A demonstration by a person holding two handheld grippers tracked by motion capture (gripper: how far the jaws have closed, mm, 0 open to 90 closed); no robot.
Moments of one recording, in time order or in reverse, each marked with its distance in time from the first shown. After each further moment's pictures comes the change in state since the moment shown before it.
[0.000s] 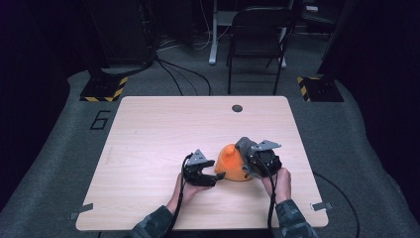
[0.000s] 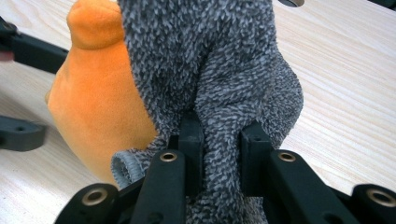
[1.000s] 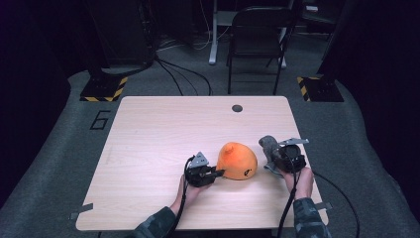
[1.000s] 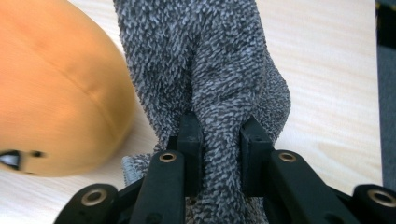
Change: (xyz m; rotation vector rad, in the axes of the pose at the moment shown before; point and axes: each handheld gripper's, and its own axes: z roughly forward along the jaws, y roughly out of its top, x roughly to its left) left arm 0.002 -0.013 0.016 -0.031 -0.014 0.002; right arm -0.072 -0.028 -0.006 0.088 -0.095 0.200
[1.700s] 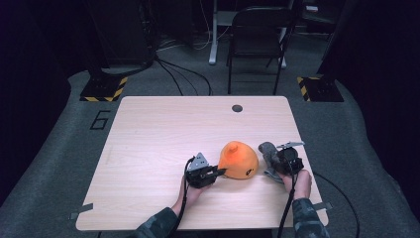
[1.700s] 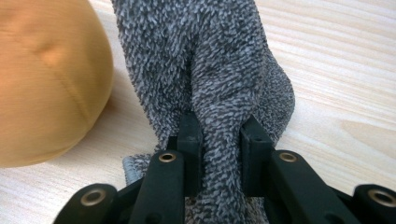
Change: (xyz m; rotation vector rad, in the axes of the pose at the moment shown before) left arm -0.008 0.005 -0.001 -0.109 -0.018 0.013; right arm -0.007 -0.013 0.027 0.082 0.011 0.006
